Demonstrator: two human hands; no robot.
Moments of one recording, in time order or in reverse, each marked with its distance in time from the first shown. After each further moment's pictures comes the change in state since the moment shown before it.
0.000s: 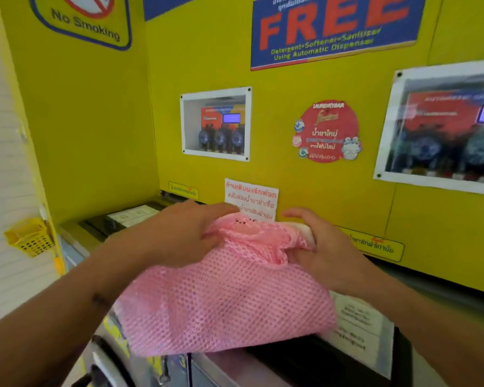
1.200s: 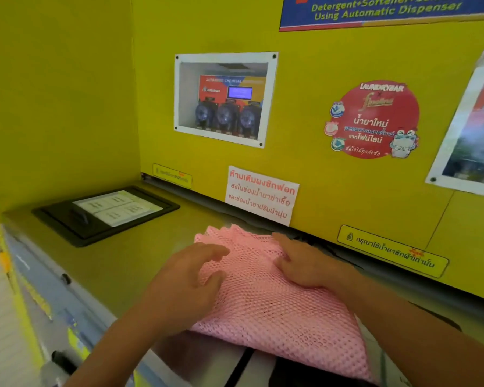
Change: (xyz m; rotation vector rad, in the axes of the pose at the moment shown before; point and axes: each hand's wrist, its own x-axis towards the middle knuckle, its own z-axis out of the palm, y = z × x) left_hand 0.016 -0.090 0.128 -0.523 0.302 -0.119; right_hand 0.134 0.102 0.082 -0.649 -0.350 0.404
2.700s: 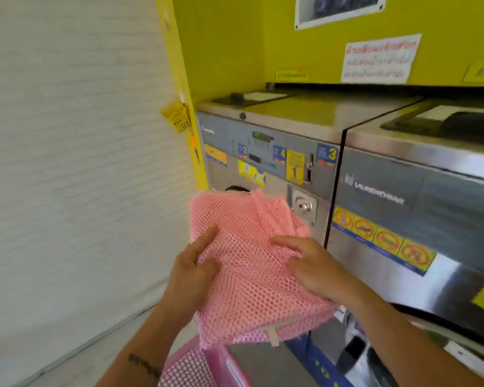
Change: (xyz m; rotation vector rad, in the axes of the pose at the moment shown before) left_hand -0.460 -0.008 -0.029 -0.447 0.343 -0.706; right_hand -0.307 -0.160 0.319 0.685 -0.145 -0.380
